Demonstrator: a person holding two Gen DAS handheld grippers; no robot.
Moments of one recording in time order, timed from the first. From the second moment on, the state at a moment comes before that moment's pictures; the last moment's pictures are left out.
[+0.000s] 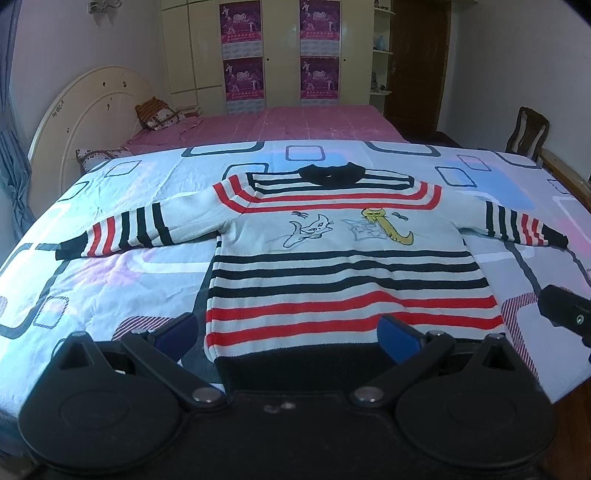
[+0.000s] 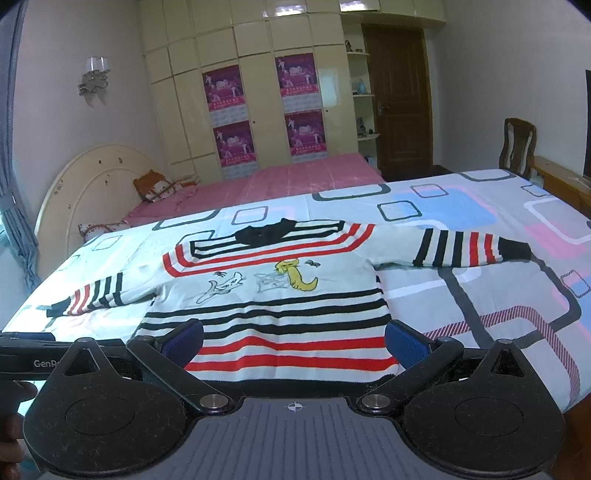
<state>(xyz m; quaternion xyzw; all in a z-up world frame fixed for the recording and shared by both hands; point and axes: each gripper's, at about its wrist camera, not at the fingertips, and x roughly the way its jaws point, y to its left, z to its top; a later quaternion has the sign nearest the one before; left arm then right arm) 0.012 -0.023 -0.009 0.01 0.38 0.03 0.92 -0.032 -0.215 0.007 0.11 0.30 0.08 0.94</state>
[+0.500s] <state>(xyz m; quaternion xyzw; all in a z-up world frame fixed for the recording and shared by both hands) 0.058 -0.026 -0.027 0.01 0.39 0.05 0.92 0.014 -0.237 -0.013 0.13 0.31 0.09 0.94</state>
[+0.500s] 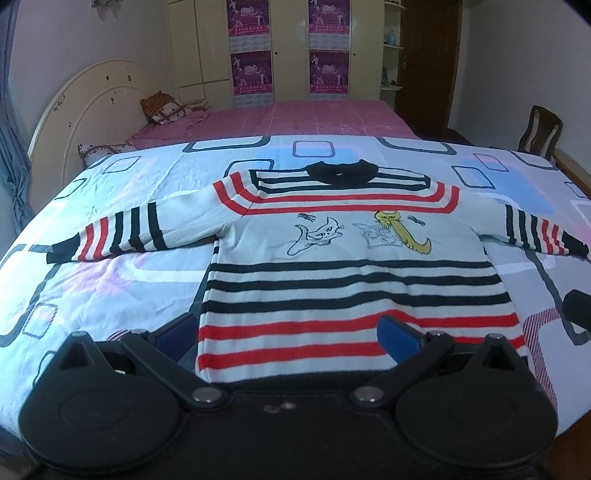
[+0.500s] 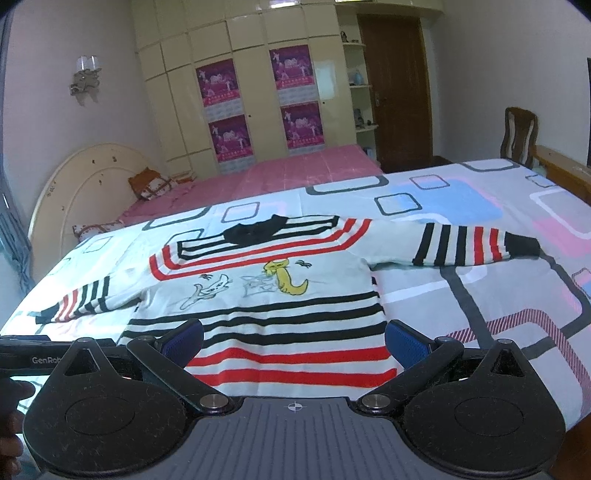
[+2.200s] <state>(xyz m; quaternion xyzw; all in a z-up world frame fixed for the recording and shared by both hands) 0.243 -0.084 -0.103 0.03 0.41 0.09 0.91 0.244 -0.431 -0.155 0.16 0.38 -0.07 0.91</state>
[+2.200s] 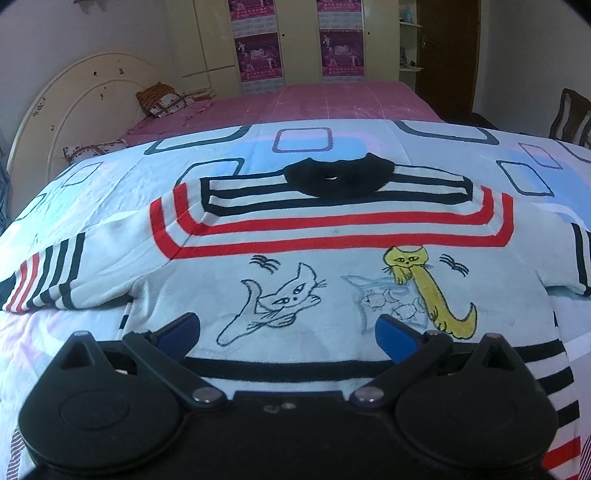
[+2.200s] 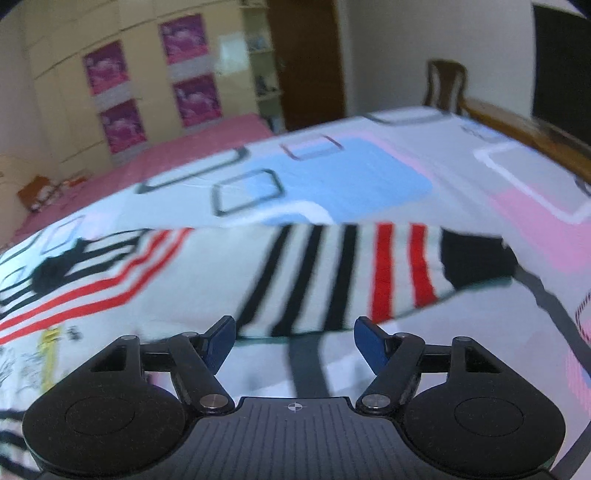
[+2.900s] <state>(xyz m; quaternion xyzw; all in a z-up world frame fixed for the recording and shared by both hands) 0.248 -0.069 -0.111 0.01 0.45 0.07 0.89 0.274 -0.530 -0.200 0.25 0.36 -0.18 0.88</state>
